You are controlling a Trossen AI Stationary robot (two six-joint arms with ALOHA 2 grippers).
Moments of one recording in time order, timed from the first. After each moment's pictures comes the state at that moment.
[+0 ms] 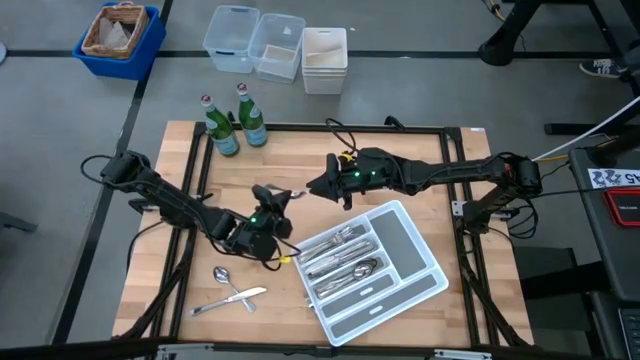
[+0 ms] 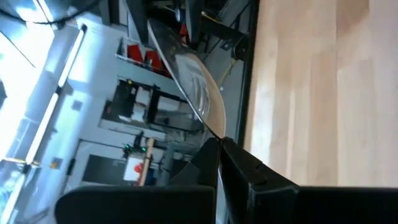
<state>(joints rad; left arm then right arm) -0.43 1.45 0.88 -0.16 -1.33 0.49 -0.08 1.57 1.15 0.18 -0.16 1.78</state>
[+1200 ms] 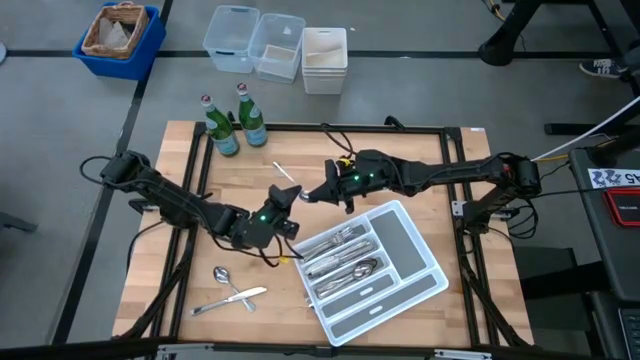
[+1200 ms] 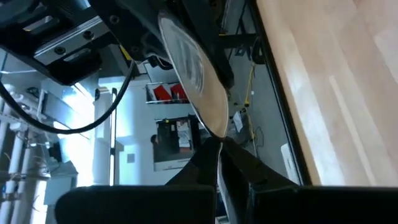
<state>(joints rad) -0.38 1.45 0.88 0.17 -1.26 1.24 -0.08 1.58 1.15 0.16 -0.24 1.75</state>
